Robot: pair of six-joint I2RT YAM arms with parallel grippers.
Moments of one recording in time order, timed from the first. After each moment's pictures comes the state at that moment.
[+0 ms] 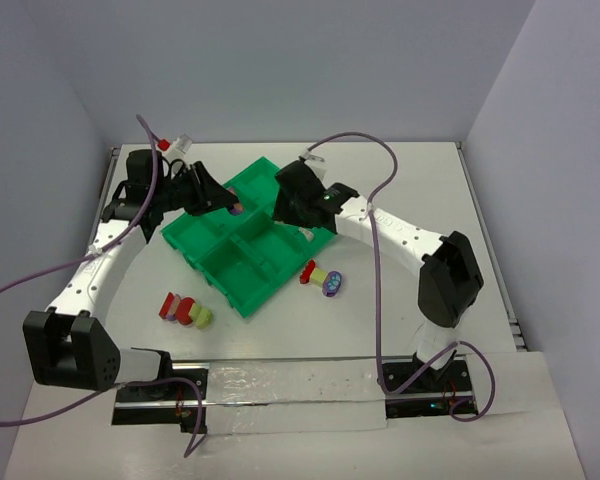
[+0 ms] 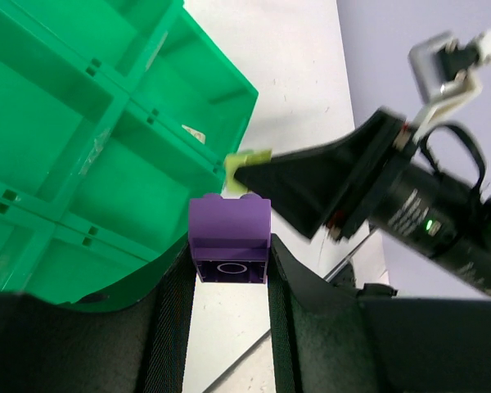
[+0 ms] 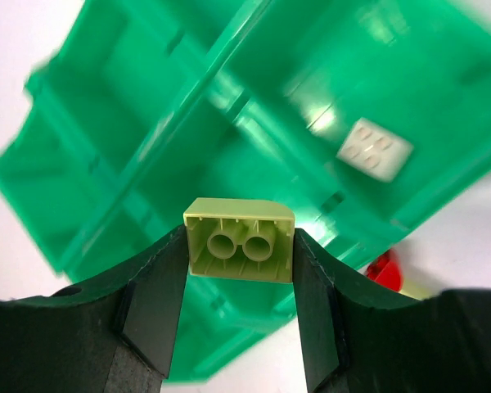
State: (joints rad) left arm -0.16 1.33 1.15 -0.36 0.62 -0.58; right arm 0.77 1.78 1.54 -0.56 0.29 0.84
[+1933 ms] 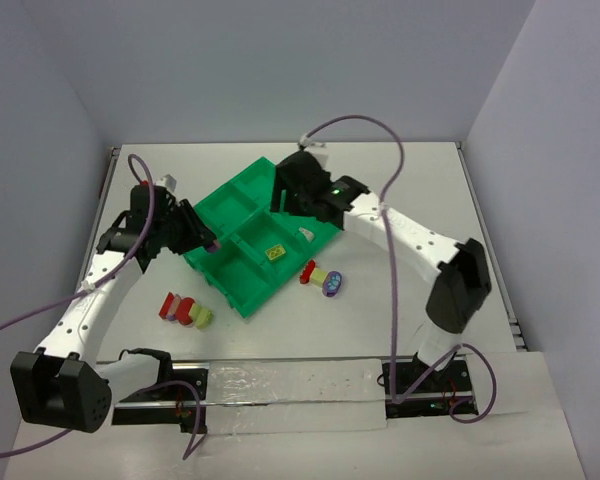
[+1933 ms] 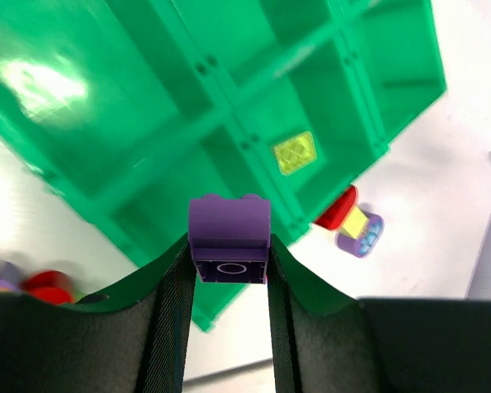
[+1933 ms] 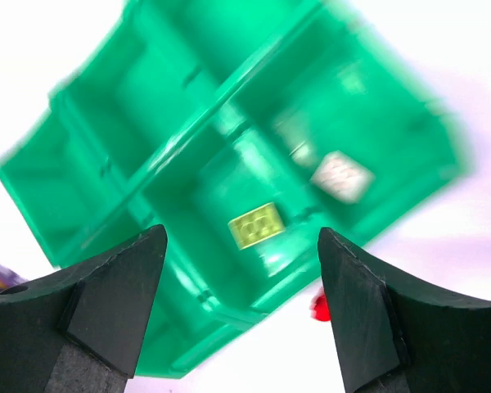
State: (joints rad) left arm -0.18 1.14 0.97 -0.62 0.18 -0.61; right arm 0.78 1.75 1.61 -0.61 0.34 0.70
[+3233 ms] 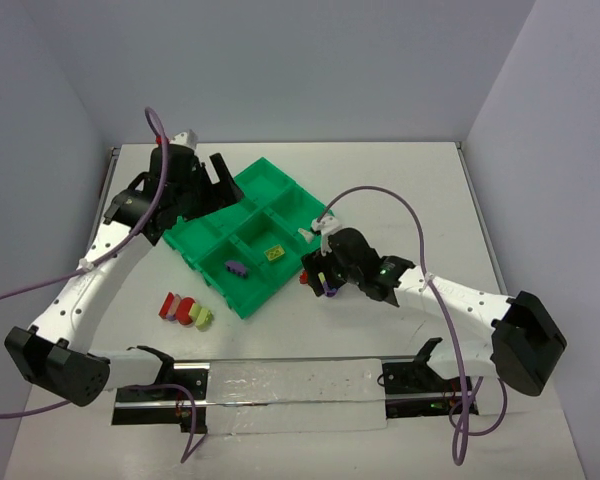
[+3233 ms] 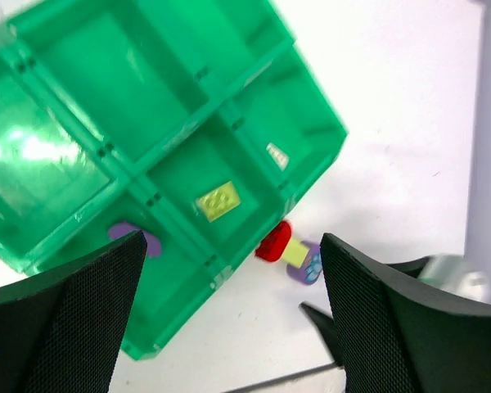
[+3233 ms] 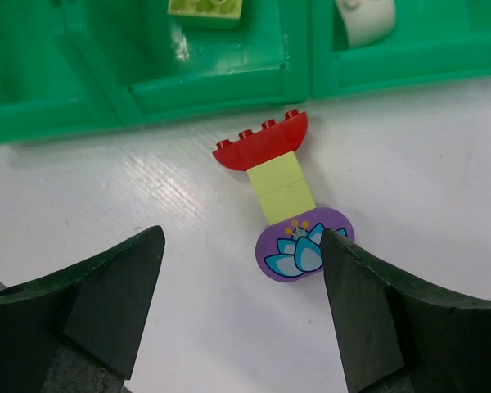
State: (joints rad) left arm -0.44 1.29 1.37 -0.74 -0.05 -0.64; right arm 0.79 1.23 0.74 -0.21 0.07 0.21
